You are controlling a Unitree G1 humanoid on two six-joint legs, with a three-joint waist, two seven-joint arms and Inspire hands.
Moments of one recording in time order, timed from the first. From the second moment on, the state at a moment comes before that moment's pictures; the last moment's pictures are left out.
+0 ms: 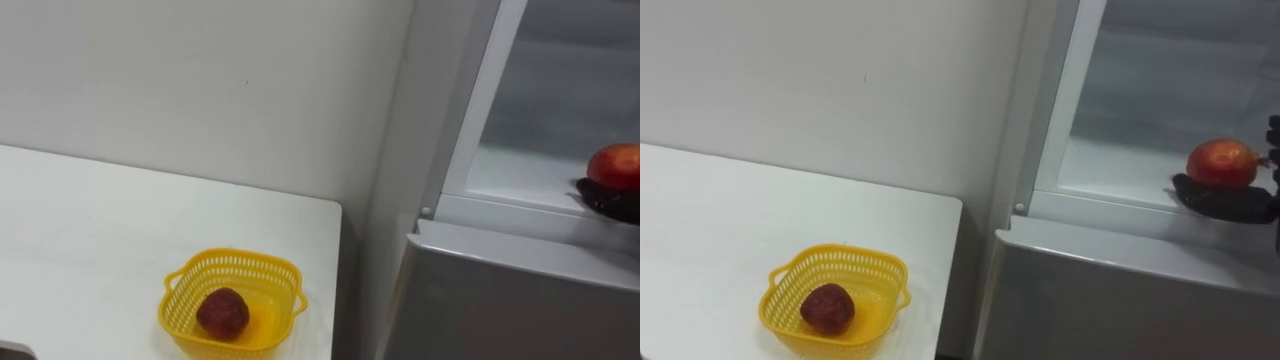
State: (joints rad) left arm 0.39 0.28 0.12 1.00 0.27 0.11 -0.14; right arm -0.55 -0.73 -0.10 0.59 0.27 0.00 -0.19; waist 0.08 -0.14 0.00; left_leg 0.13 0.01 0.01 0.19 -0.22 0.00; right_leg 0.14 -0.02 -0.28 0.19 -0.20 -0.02
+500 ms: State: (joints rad) left arm 0.39 0.28 0.12 1.00 0.27 0.13 -0.14; right arm -0.56 -0.73 -0.10 0.59 0.28 0.02 -0.08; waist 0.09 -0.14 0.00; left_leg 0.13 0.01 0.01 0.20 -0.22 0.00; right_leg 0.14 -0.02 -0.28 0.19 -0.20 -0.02
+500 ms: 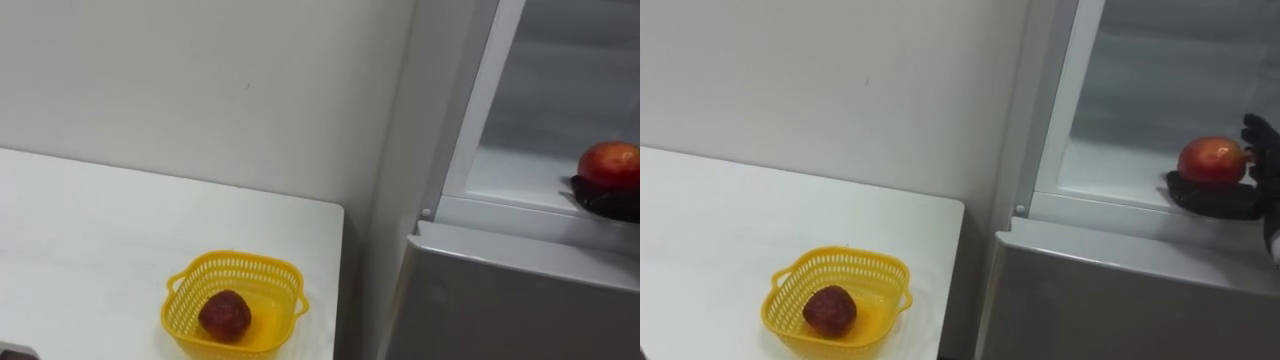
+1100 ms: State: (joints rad) left arm 0.39 0.28 0.12 1.02 0.27 0.13 -0.15; right arm -0.57 -0.74 -0.09 0.59 0.27 0.02 -0.04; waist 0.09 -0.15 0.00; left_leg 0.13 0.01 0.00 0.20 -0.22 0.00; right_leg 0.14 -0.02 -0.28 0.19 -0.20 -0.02
